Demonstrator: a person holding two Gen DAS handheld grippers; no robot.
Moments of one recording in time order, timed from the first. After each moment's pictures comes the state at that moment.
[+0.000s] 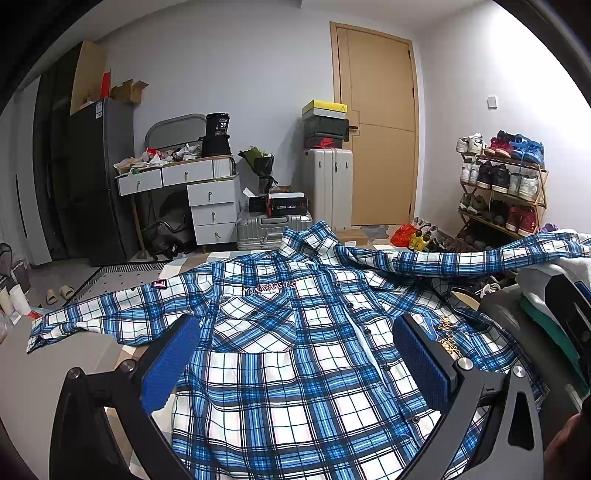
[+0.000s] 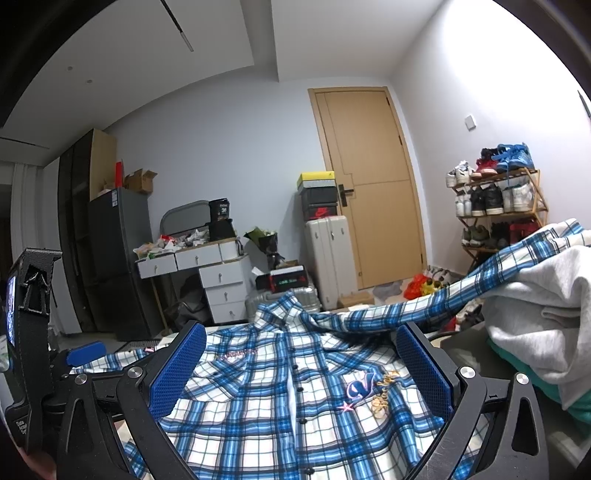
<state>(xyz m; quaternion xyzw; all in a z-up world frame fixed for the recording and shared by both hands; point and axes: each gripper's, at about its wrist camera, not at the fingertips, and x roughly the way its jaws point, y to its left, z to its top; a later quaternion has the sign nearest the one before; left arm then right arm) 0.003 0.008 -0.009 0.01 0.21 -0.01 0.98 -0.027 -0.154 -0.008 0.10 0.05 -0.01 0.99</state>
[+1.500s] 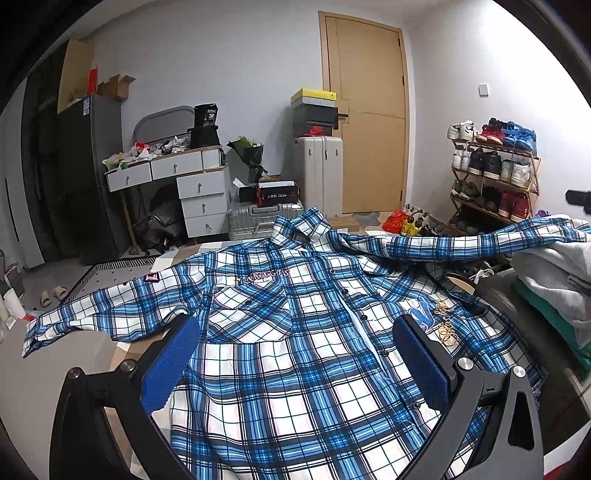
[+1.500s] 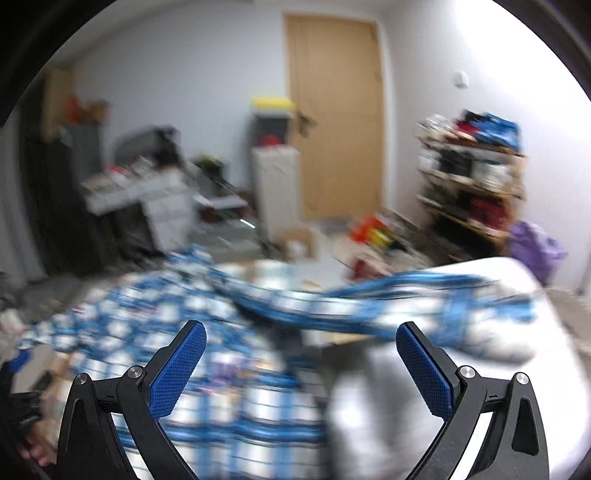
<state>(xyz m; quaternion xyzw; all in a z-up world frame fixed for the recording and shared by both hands) 0.007 0.012 -0.014 0.02 0.24 -0.03 0.97 0.045 -0.367 0.076 0.02 0.27 -0.10 0.96</state>
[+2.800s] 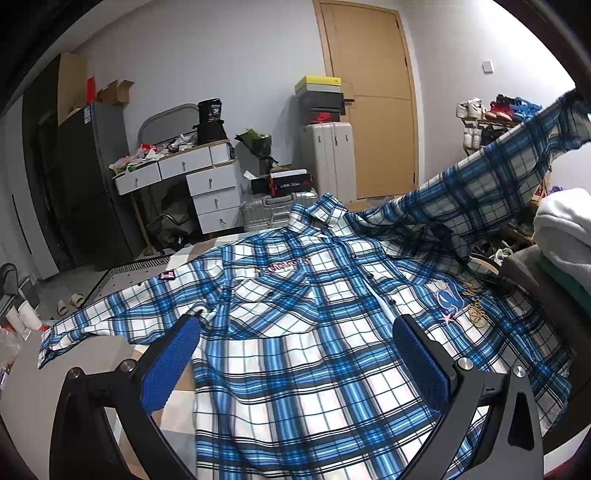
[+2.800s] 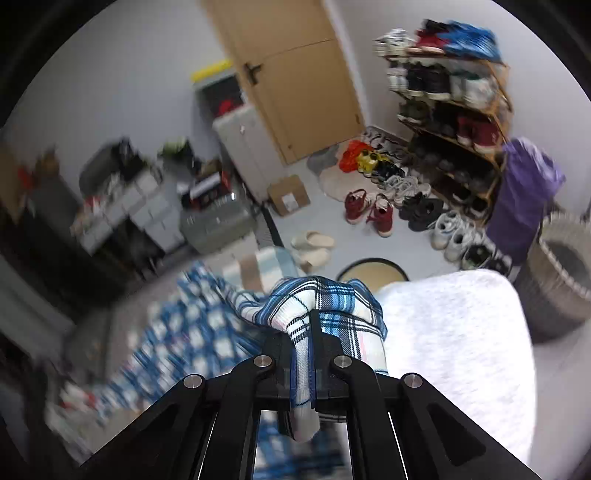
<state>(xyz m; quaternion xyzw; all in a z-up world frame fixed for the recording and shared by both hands) 0.014 0.023 -0.021 0.05 0.25 0.00 0.97 0.103 -0.451 0.211 0.25 0.36 -0.07 0.90</state>
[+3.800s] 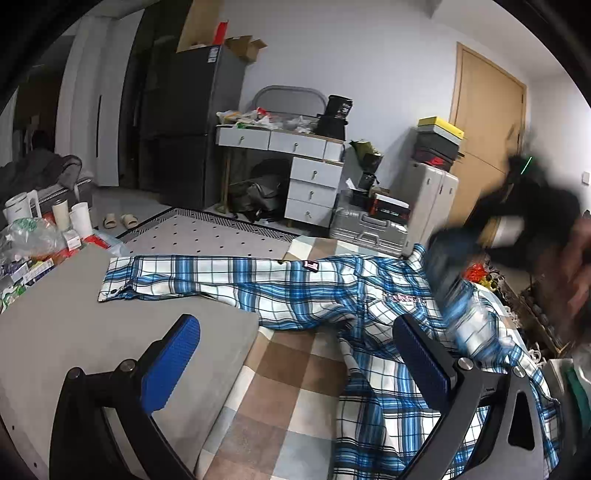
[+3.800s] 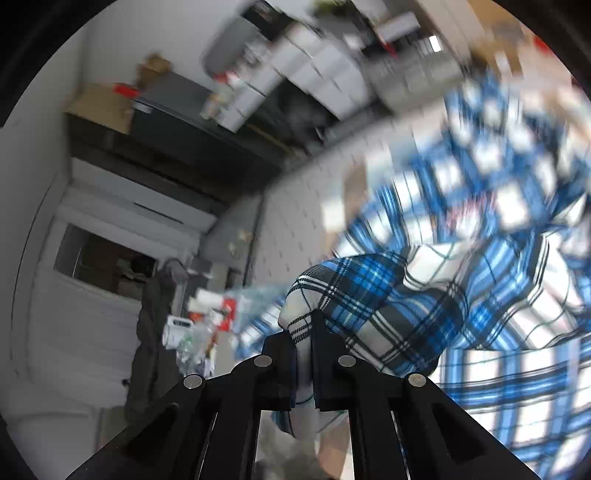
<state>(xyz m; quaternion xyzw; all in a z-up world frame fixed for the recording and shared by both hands) 0.007 0.183 -0.017 -0.13 0.24 0.13 0.95 0.298 0.015 -0.028 0.30 0.54 0.28 0.73</state>
